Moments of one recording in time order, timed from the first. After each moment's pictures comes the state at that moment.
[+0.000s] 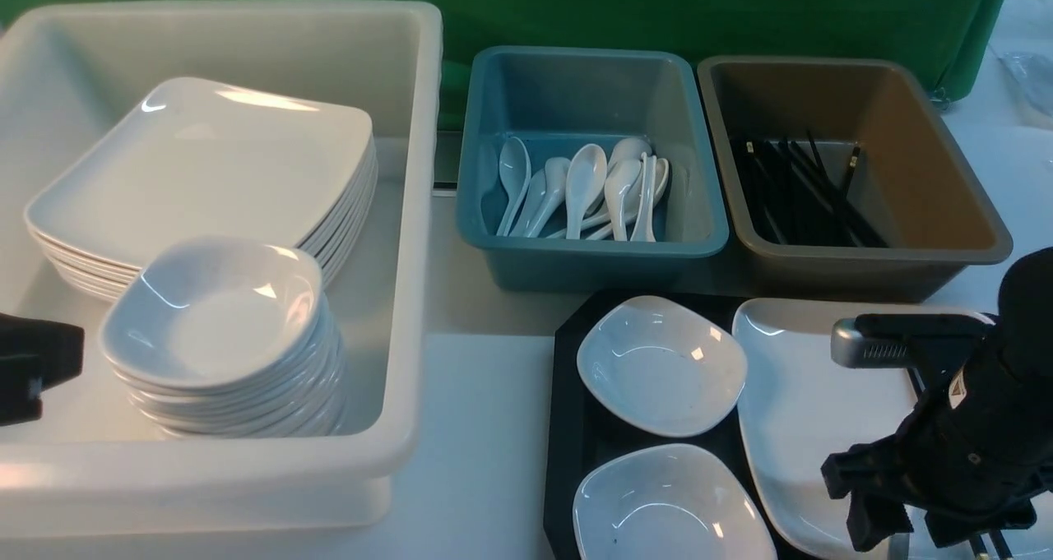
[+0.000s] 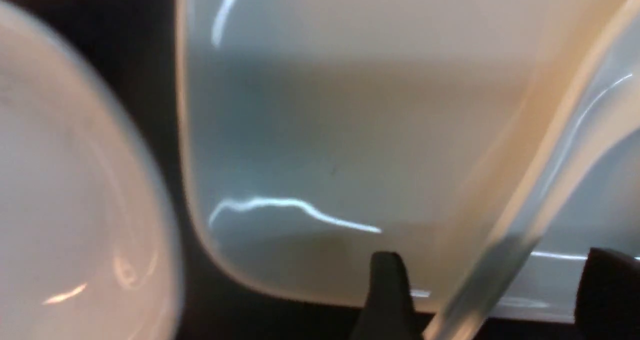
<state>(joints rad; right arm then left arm) 0.32 1.55 -0.82 0.02 0.76 0.29 0.05 0.73 -0.88 -0.36 1.04 0.26</state>
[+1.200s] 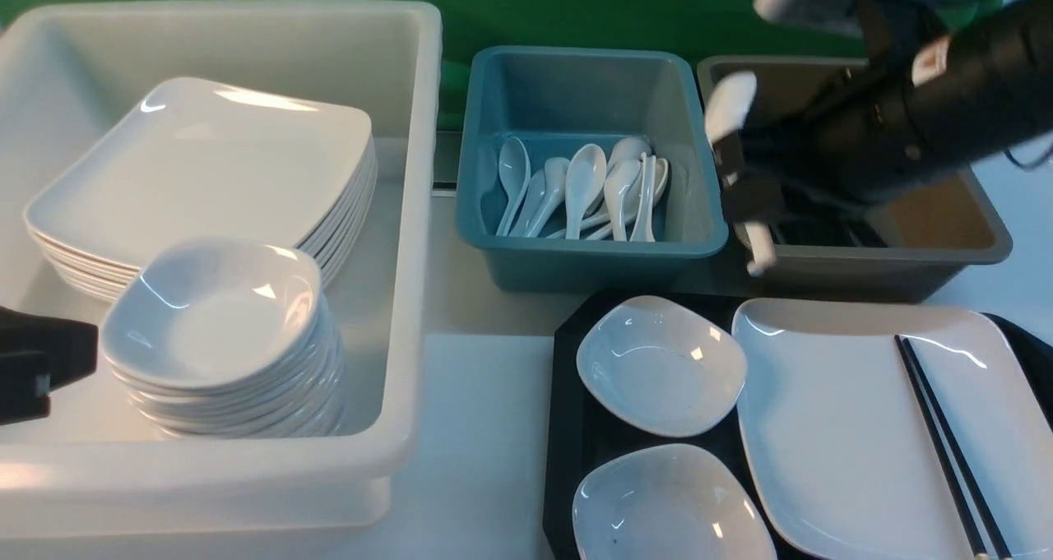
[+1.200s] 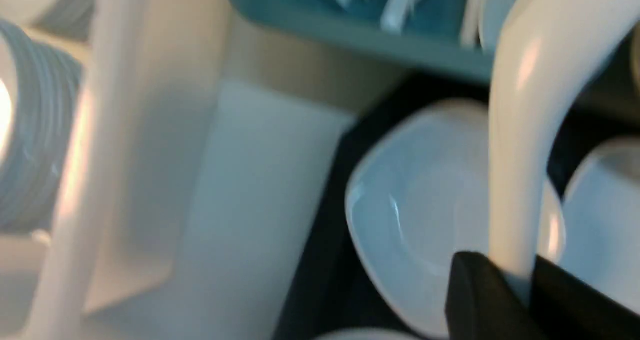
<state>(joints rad) 0.42 1.56 -1.44 0.24 0.76 0.10 0.05 0.73 -0.88 -0.40 1.04 0.27</state>
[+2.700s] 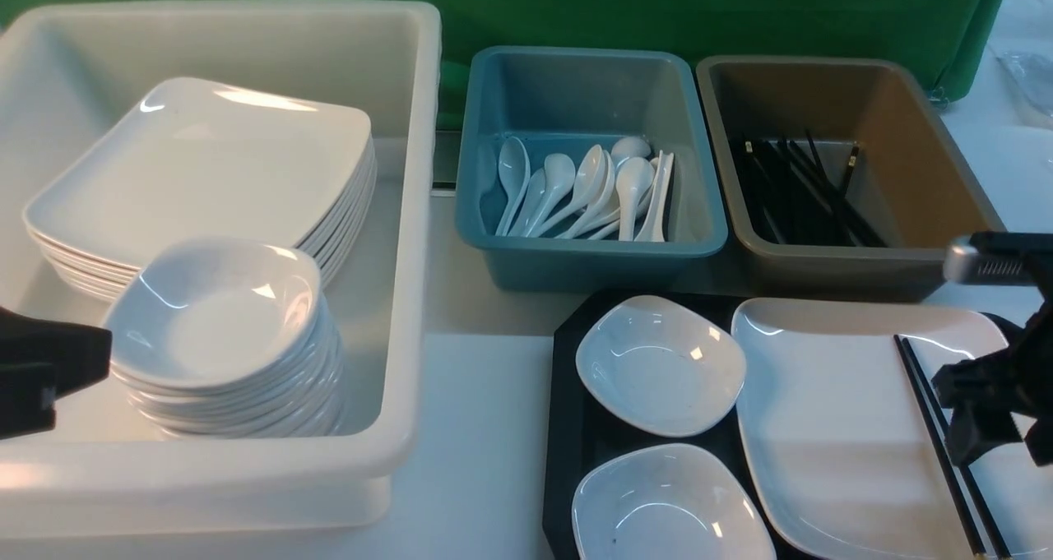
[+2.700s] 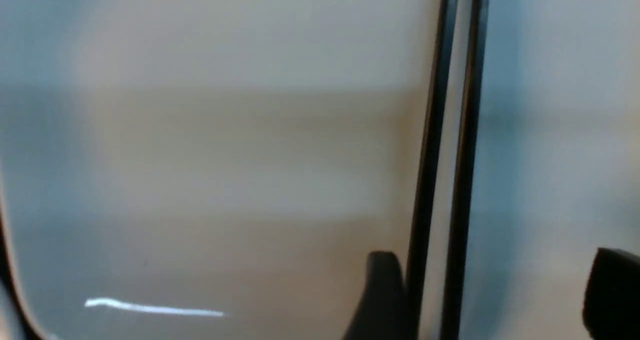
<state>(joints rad) 0.04 1.57 -0.96 0.02 0.83 0.04 0.05 0.73 -0.88 -0.43 1.05 0.31</state>
